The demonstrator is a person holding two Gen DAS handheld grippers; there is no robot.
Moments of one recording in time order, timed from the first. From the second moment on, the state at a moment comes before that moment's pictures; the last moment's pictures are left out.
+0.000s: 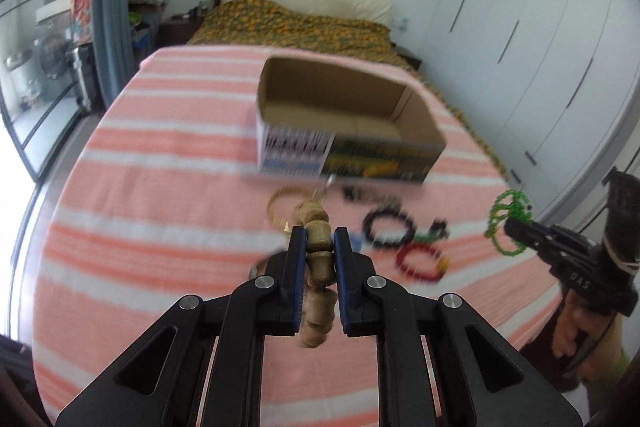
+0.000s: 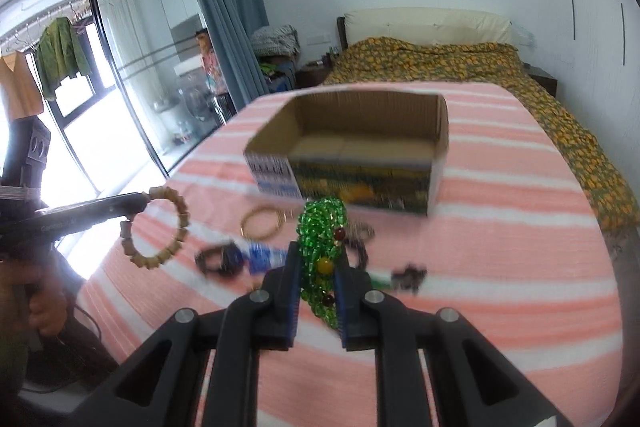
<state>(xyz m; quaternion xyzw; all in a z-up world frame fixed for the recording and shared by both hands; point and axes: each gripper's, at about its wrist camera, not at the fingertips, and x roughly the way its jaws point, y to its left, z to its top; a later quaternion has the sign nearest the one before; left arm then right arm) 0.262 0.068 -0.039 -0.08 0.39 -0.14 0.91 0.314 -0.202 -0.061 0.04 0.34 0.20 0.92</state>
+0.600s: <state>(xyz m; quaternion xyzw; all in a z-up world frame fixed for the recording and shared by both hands) 0.498 -0.017 -0.050 -0.07 0.47 -0.17 0.87 0.540 -0.184 -0.099 0.03 0.46 0.14 0.87</state>
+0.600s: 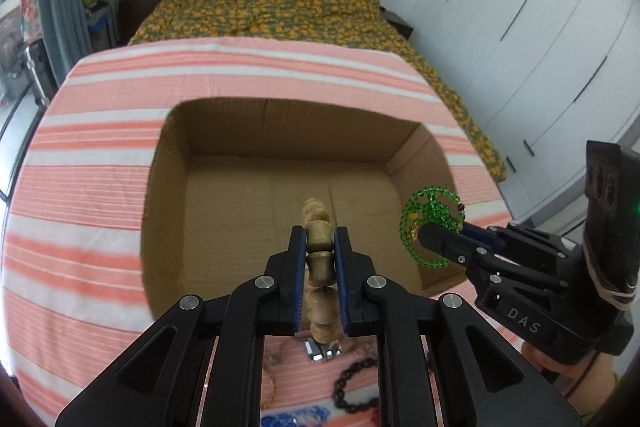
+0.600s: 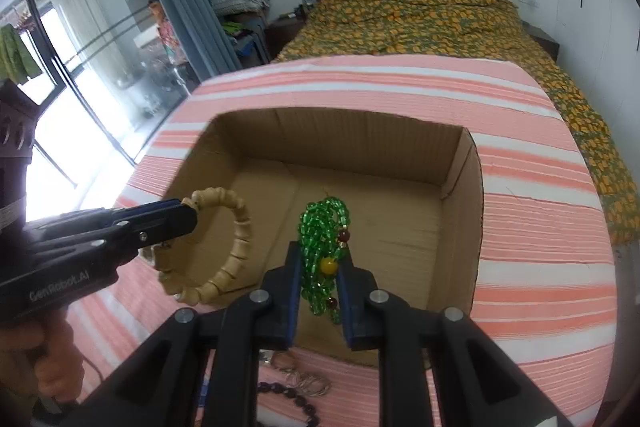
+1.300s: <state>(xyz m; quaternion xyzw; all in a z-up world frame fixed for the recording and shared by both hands) 0.315 0.040 -0.059 -0.03 0.38 -0.08 0.92 0.341 -0.235 -0.097 0.02 0.34 0.08 0.94</state>
